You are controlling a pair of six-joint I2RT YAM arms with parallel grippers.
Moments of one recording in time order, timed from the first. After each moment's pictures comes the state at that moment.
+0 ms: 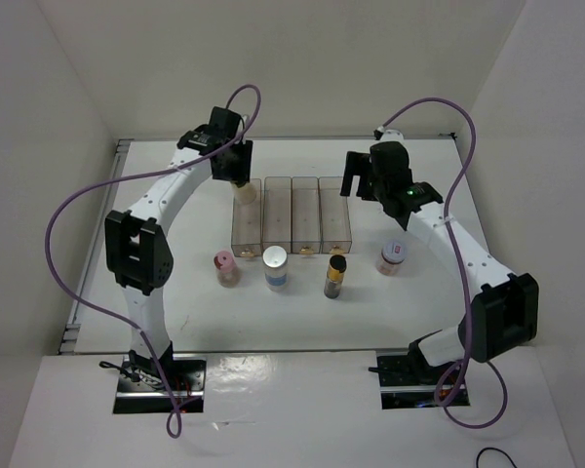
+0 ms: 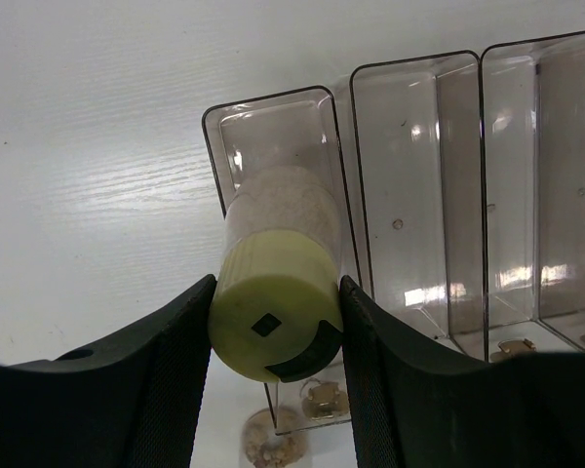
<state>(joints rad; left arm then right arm) -0.31 1.98 1.90 -0.82 -0.05 -0.21 0.36 1.41 1.24 -0.40 0.22 0.34</state>
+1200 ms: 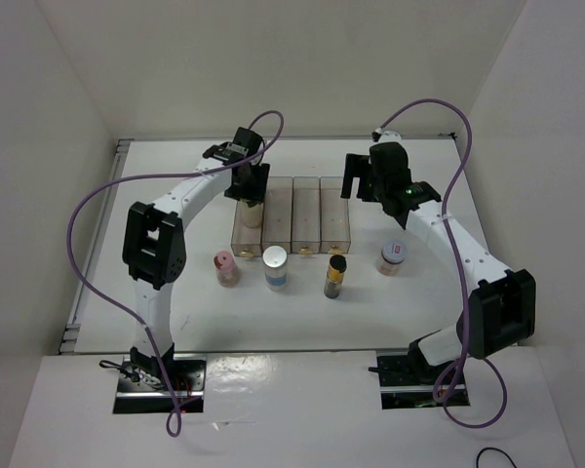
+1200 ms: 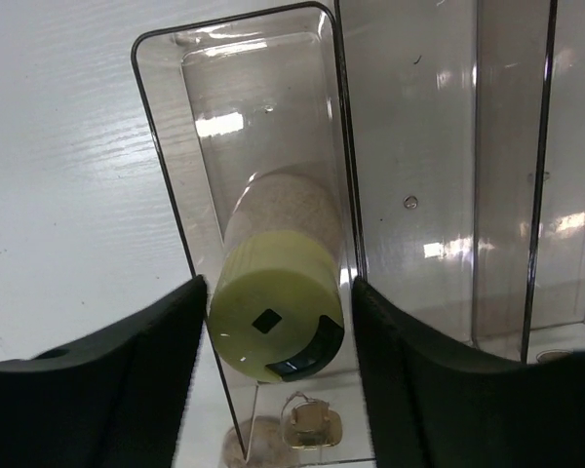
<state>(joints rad) -0.38 2.07 1.83 -0.80 -0.09 -0.22 0.35 1.43 1.24 -0.40 0.20 0.32</state>
